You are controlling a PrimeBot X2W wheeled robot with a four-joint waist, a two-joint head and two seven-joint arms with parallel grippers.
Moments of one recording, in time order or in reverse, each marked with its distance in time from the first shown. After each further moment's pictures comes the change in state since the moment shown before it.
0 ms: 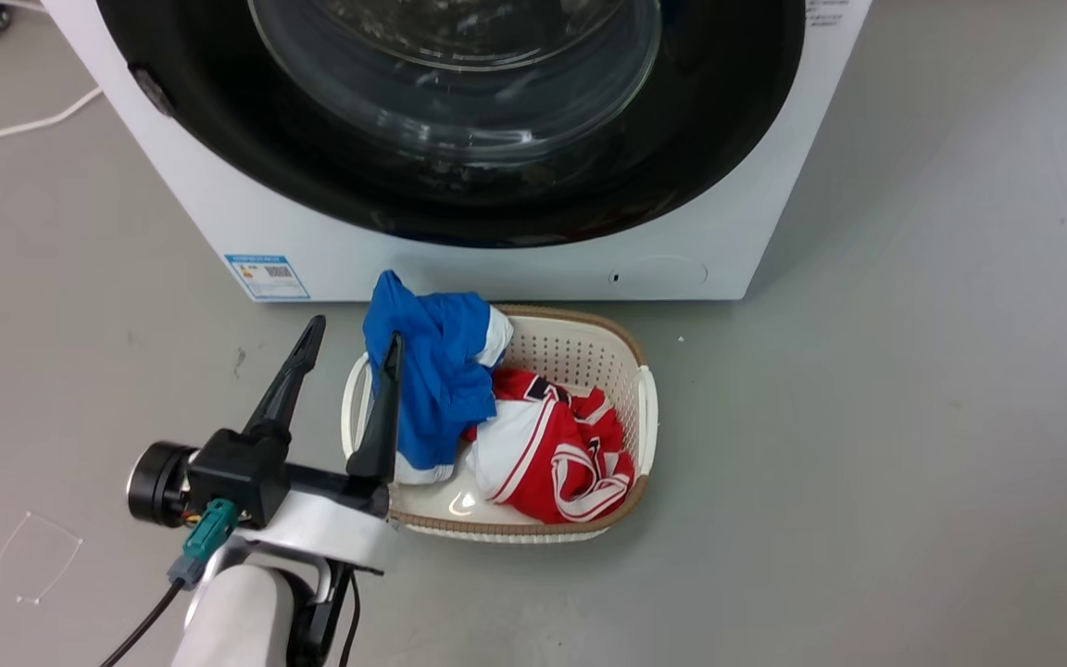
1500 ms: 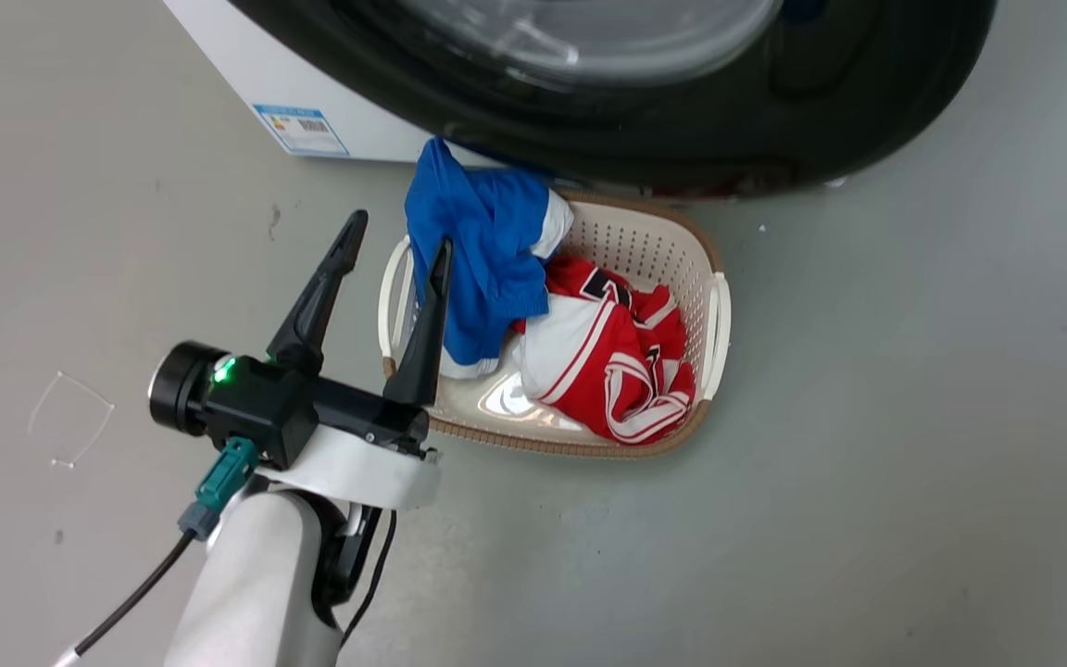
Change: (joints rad) left arm -0.149 -0.004 -0.078 -0.076 -0.012 -0.008 0.000; right arm -0.910 0.039 0.753 0.600 -0.127 0.000 0.717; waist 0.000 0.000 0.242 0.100
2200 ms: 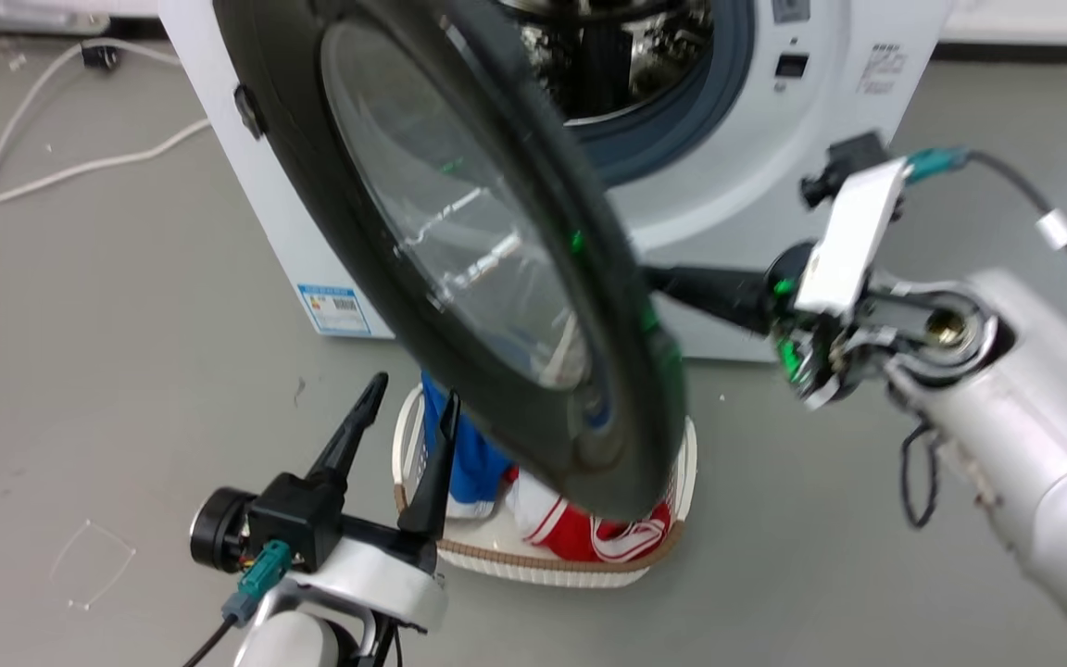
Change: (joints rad) left arm 0.193 -0.015 -0.009 0.091 -0.017 0.000 0.000; right arm 0.601 0.050 0.016 -0.446 0.137 0.000 -0.047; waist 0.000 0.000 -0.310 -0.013
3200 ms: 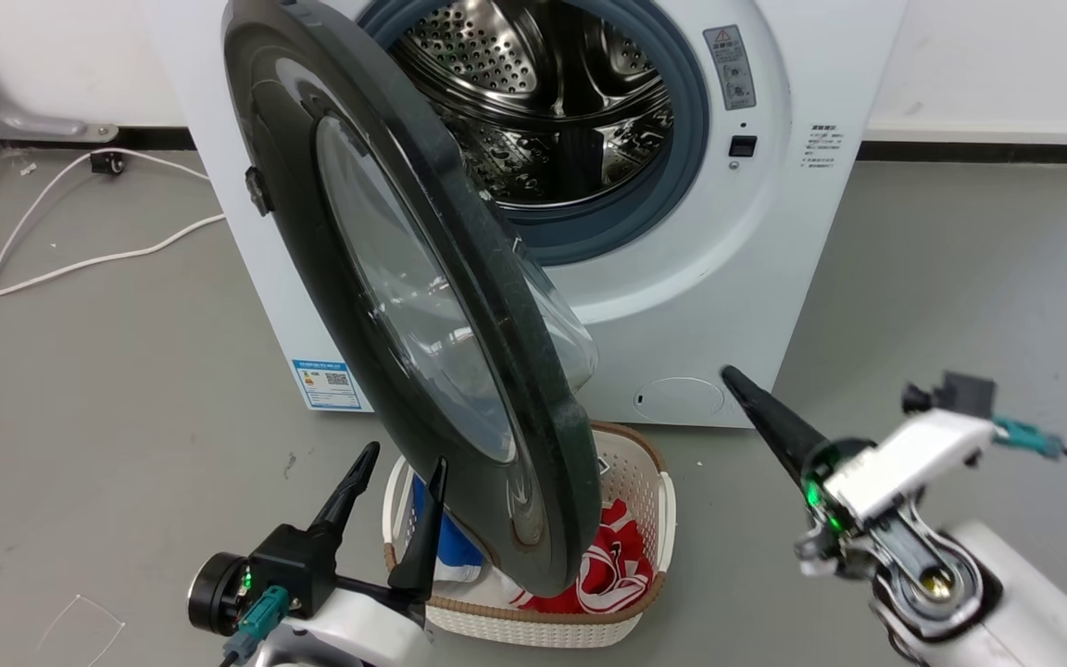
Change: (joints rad) left arm 0.086 0.014 -0.008 0.058 -0.023 0.005 0.000; right arm 0.491 -0.030 -0.123 -0.326 -0.170 0.000 -0.639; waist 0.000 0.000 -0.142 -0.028
